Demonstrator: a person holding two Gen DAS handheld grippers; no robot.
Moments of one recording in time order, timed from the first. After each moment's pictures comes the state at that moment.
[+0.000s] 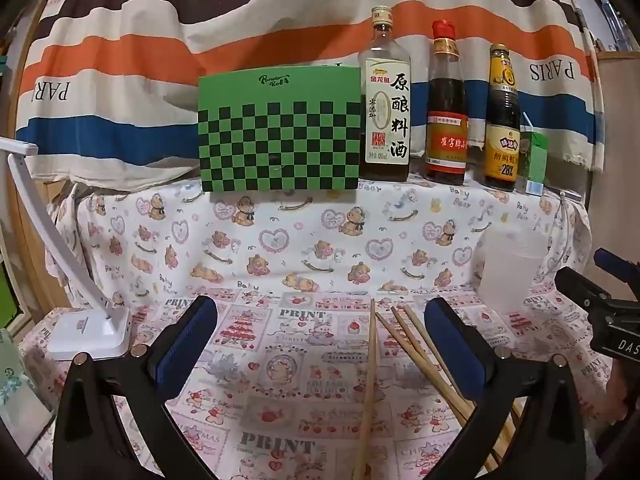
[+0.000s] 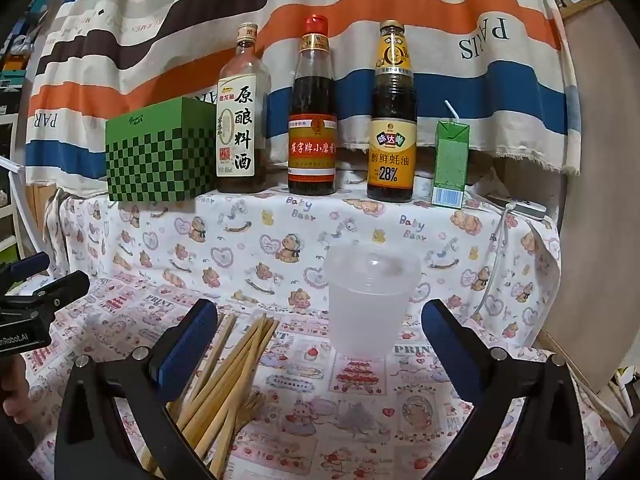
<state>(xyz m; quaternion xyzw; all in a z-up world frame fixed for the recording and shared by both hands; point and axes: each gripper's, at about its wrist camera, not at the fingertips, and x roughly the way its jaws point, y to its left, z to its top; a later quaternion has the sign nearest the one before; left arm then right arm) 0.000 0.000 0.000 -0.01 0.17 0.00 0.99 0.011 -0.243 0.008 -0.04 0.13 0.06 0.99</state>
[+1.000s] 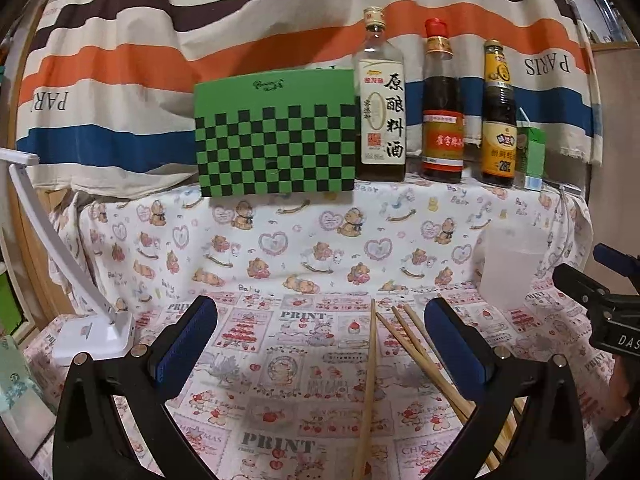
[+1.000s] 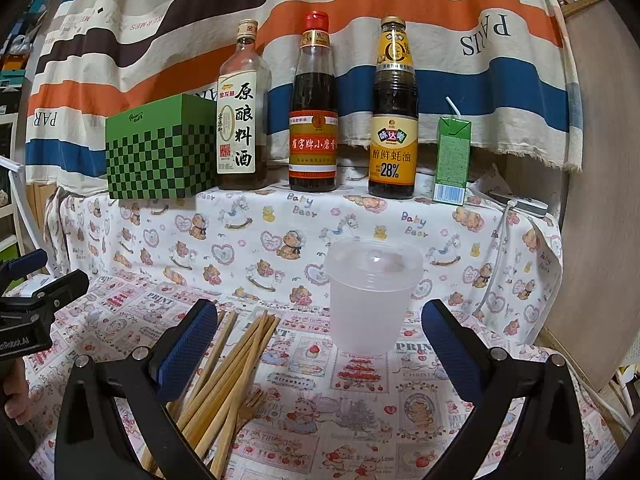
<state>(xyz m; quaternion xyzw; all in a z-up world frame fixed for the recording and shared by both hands) -0.001 -0.005 0.001 0.01 0.16 0.00 0.99 0.012 -0.242 0.007 -0.04 0.14 0.07 0.99</state>
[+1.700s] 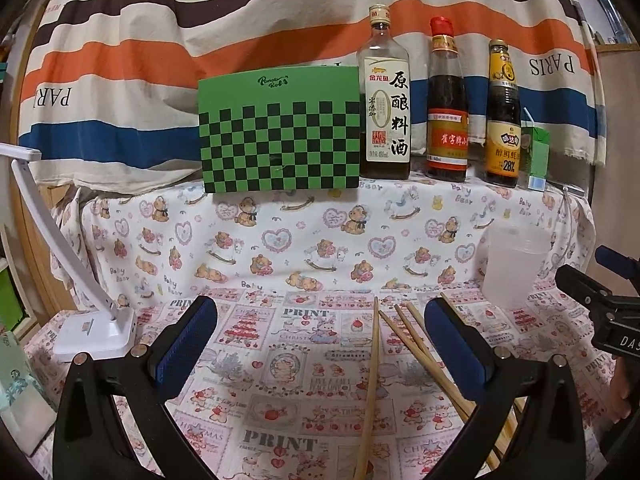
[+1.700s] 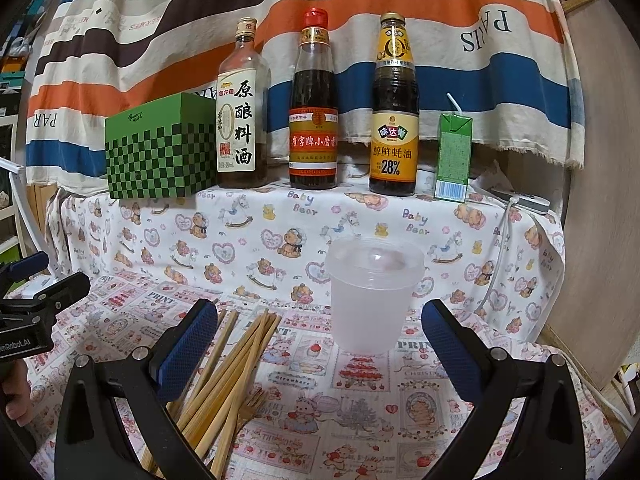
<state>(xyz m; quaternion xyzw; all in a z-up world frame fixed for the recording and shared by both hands) -0.002 -0.003 0.001 0.00 0.17 0.01 0.99 0.012 -0.241 0.007 -0.03 0.14 0.07 0.99</state>
